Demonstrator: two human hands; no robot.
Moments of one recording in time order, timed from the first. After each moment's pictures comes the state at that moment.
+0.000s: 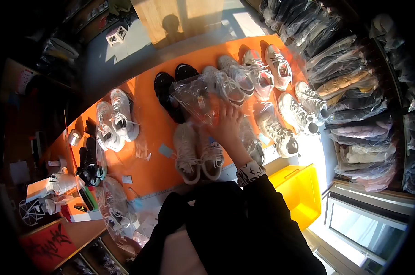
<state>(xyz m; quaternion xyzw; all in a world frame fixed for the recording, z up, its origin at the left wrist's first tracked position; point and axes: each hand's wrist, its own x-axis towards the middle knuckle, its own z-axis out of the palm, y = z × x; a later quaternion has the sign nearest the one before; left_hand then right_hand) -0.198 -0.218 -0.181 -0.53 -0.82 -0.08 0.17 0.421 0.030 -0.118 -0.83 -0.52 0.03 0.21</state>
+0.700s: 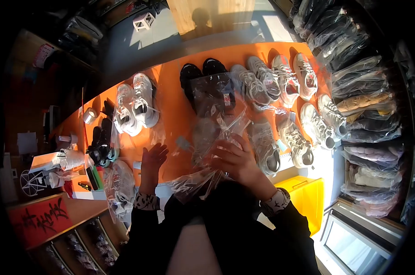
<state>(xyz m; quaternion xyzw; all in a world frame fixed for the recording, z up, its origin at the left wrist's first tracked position) 0.084 0.036 -0.101 -0.30 -0.51 -0.38 -0.71 0.390 -0.031 -0.037 -0.46 -0.81 0.02 0.35</state>
